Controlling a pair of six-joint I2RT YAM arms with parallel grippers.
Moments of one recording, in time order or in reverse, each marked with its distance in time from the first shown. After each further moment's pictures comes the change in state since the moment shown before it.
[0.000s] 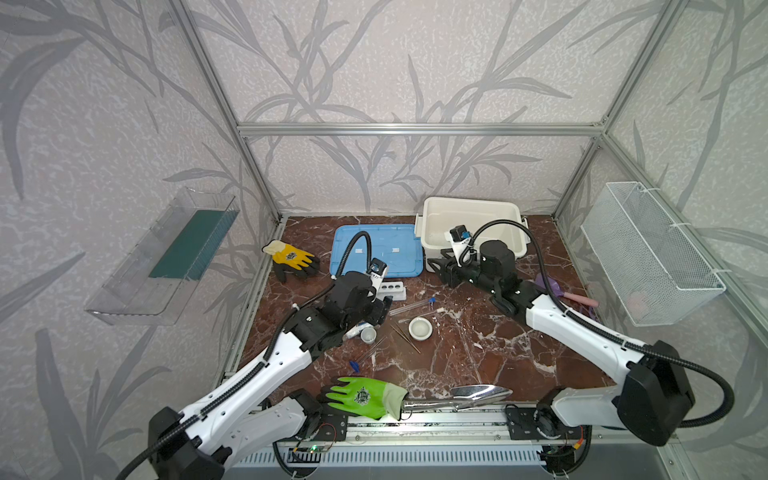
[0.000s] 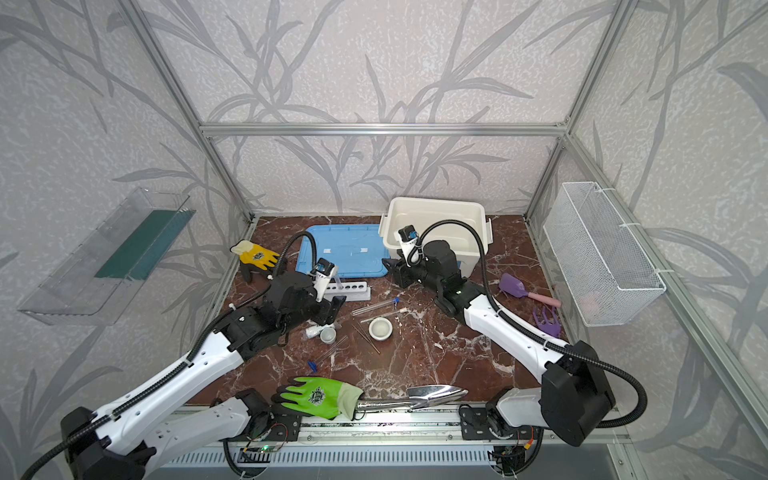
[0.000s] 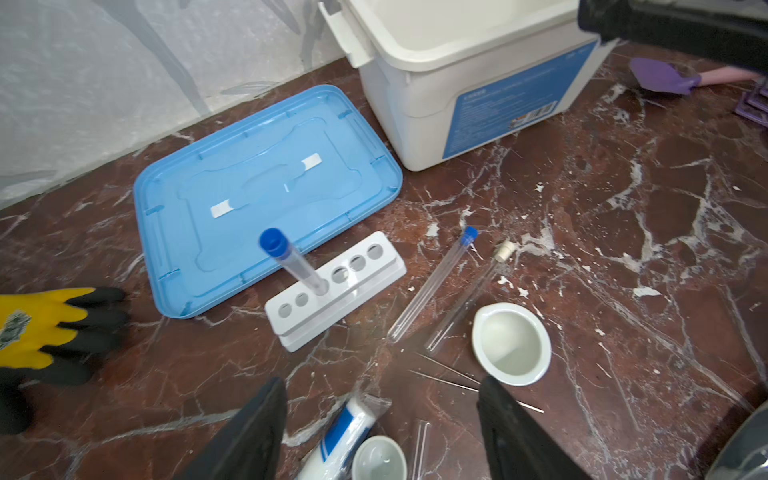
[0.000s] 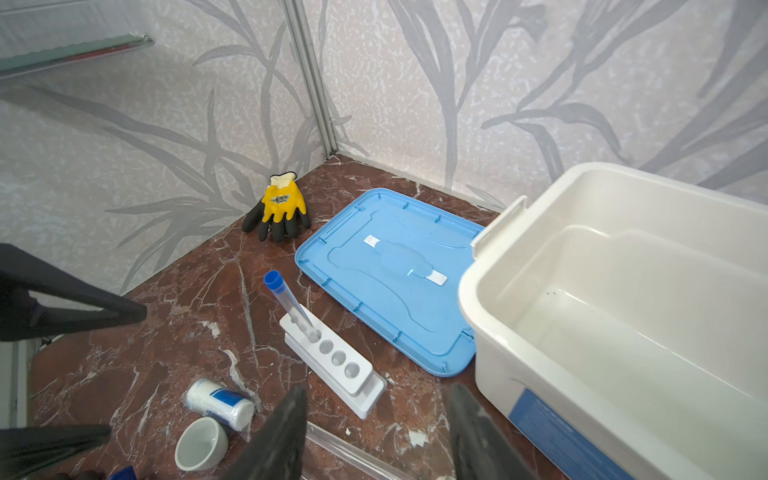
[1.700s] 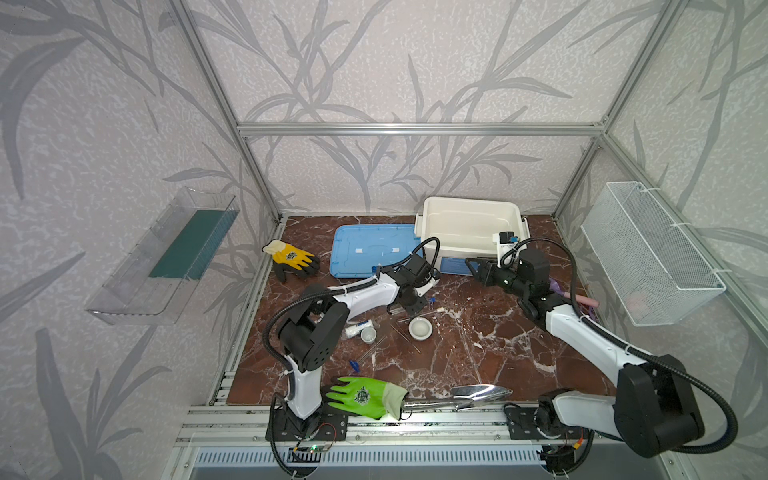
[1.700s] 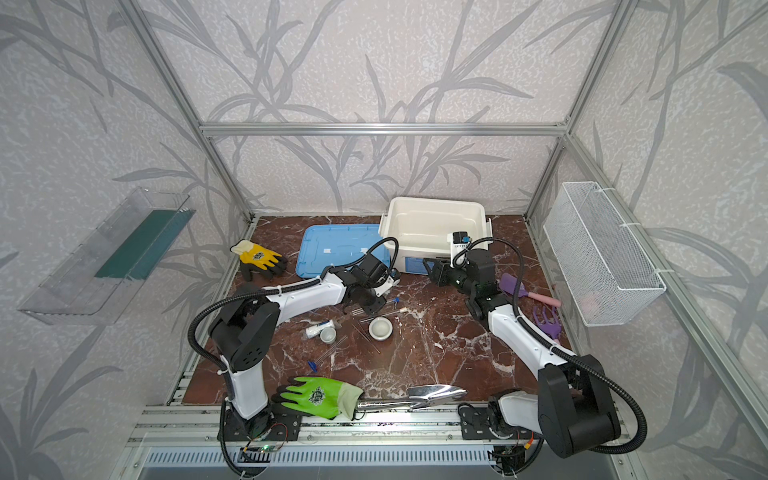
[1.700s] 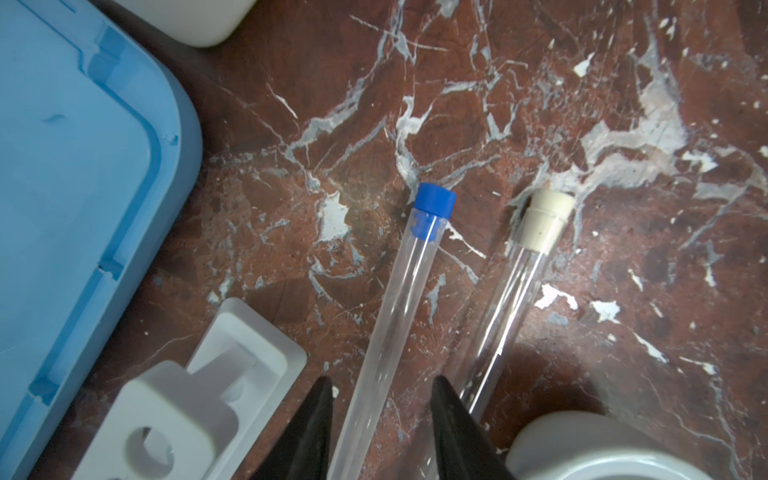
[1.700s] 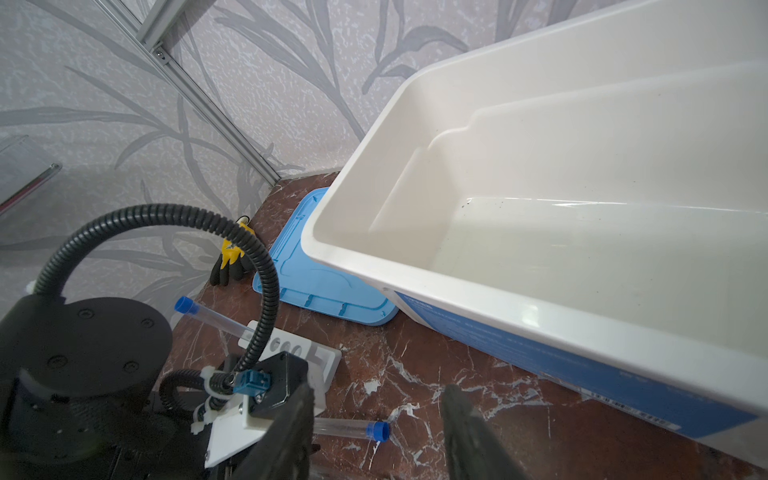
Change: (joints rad) left arm -0.010 0.856 0.399 -0.031 0.148 0.267; right arm -0.306 -0.036 -0.225 0.161 -0.200 0.276
